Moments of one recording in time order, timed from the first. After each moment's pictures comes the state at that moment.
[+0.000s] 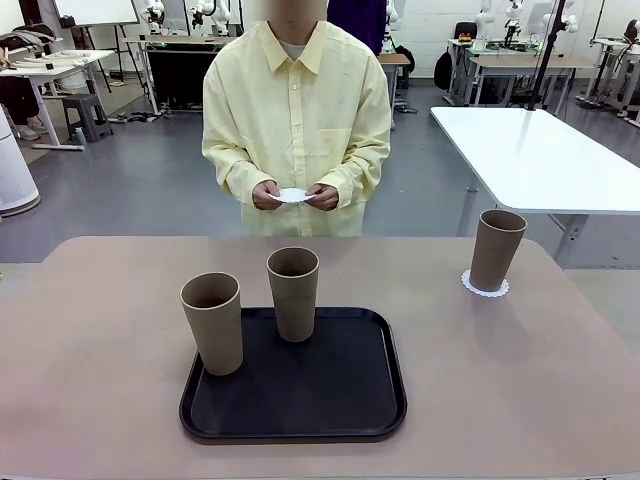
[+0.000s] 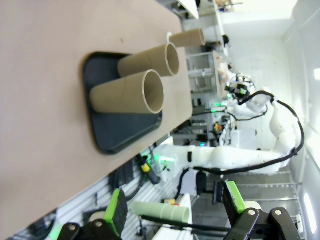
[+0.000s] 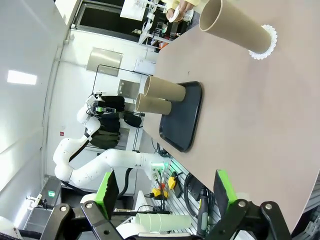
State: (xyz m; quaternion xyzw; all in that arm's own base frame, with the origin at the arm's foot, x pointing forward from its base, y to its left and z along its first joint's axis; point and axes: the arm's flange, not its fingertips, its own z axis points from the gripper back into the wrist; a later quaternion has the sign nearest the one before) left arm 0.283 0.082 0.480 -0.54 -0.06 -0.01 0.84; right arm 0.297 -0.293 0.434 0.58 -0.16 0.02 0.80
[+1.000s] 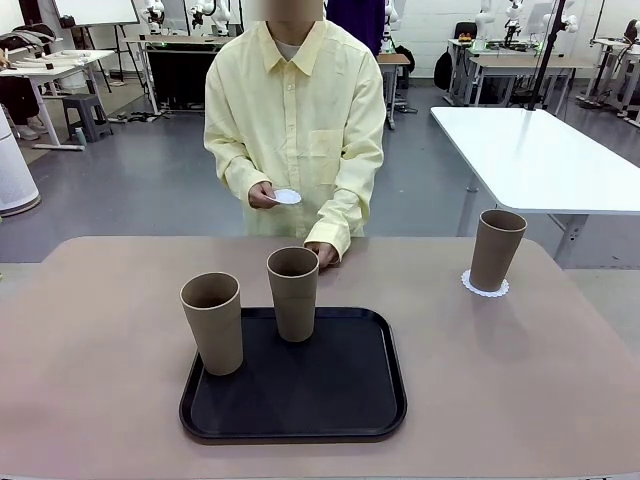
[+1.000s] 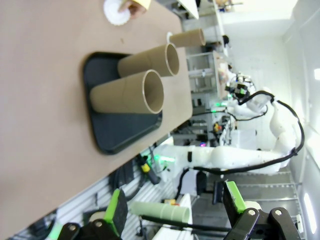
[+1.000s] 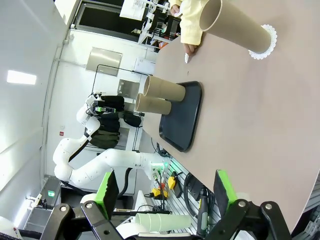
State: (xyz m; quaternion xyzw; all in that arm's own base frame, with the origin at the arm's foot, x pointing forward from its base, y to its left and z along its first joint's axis) left arm 0.283 0.082 0.480 -0.54 -0.06 -0.01 0.84; right arm 0.297 -0.292 0.434 0.58 -0.16 0.02 0.80
